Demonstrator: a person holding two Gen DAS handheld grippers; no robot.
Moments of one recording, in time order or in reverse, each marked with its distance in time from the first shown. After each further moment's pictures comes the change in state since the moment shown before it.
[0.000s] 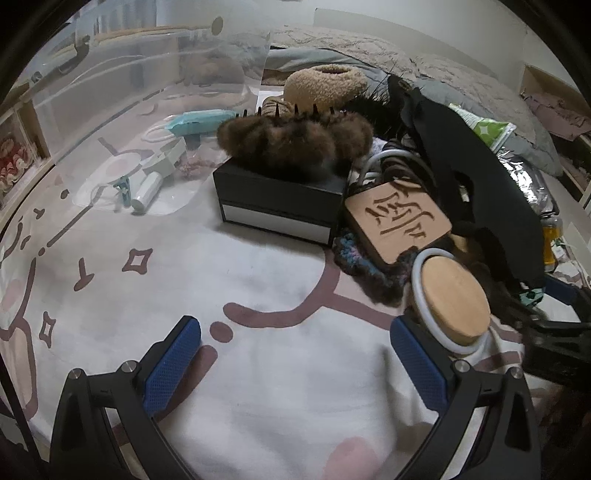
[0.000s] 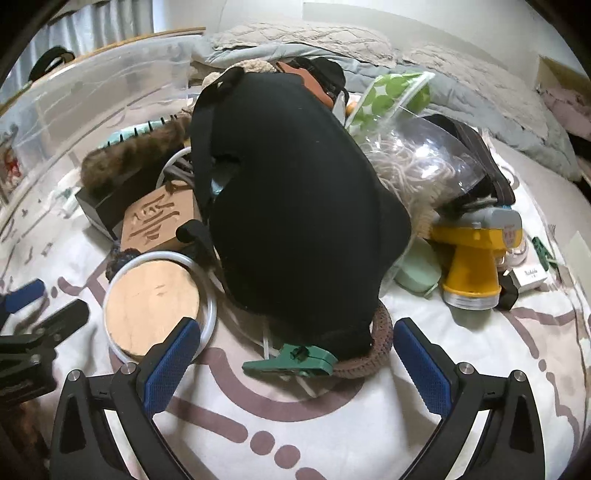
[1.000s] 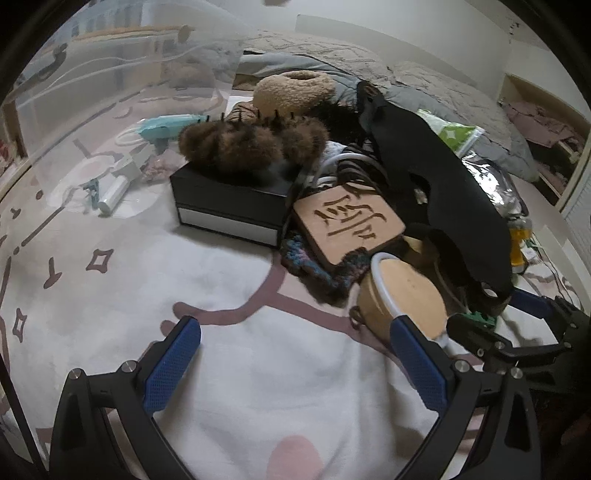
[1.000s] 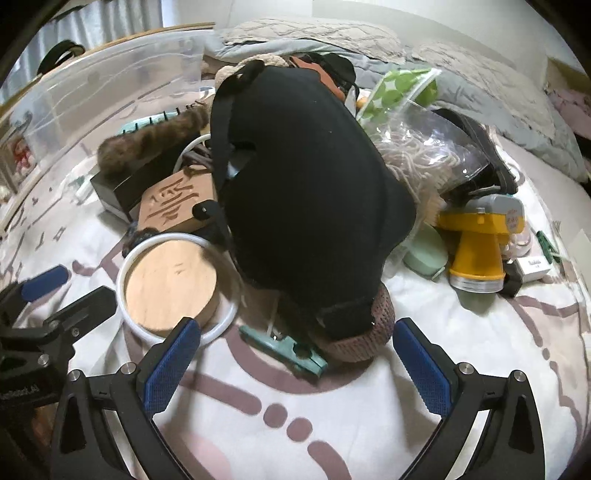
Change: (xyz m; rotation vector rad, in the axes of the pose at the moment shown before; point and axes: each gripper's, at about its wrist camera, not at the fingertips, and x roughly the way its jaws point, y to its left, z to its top) left arm -0.008 -0.020 -0.004 0.006 -0.030 -0.122; right arm -0.026 -0.007 -0.029 -0.036 0.017 0.010
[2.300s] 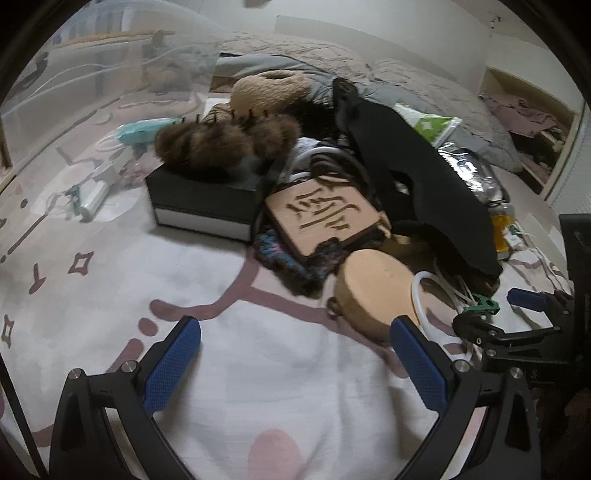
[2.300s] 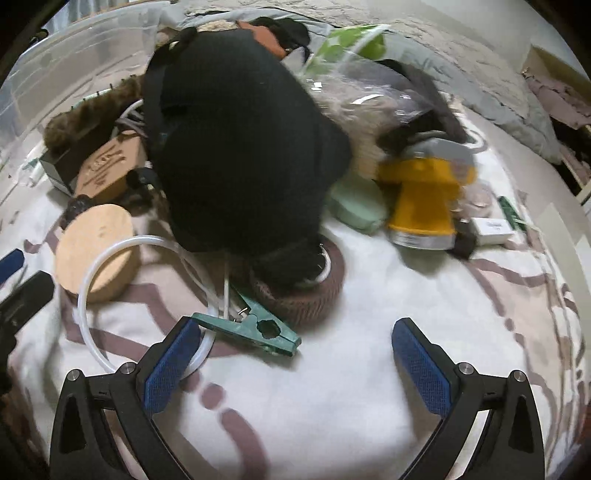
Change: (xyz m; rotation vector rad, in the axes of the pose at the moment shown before) left arm 0.000 -0.009 -0.005 0.042 -0.002 -0.069; right arm 0.026 -0.020 0.012 0.031 0.131 -0.150
